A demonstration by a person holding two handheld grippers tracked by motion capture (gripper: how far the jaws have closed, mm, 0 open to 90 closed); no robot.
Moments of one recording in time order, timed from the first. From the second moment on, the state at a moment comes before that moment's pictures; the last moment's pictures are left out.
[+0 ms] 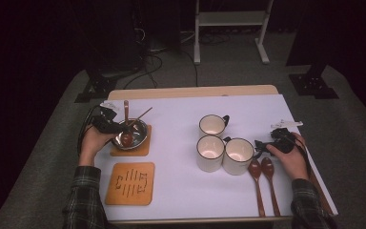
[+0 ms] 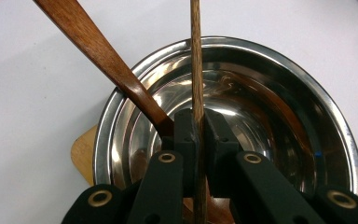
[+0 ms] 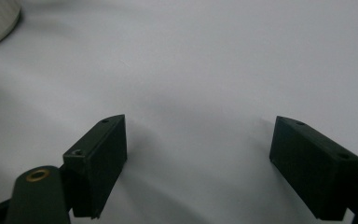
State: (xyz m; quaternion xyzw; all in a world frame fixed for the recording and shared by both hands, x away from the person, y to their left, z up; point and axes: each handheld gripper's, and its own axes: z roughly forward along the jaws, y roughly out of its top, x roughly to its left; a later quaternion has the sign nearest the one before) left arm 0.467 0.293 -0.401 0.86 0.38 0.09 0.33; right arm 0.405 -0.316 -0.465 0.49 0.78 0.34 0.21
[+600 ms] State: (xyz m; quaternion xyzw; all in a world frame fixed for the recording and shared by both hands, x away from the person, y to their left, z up) left arm 0.468 0.294 -0.404 0.86 0.39 0.08 0.32; right arm 0.405 -0.316 -0.465 0.49 0.78 0.34 0.21
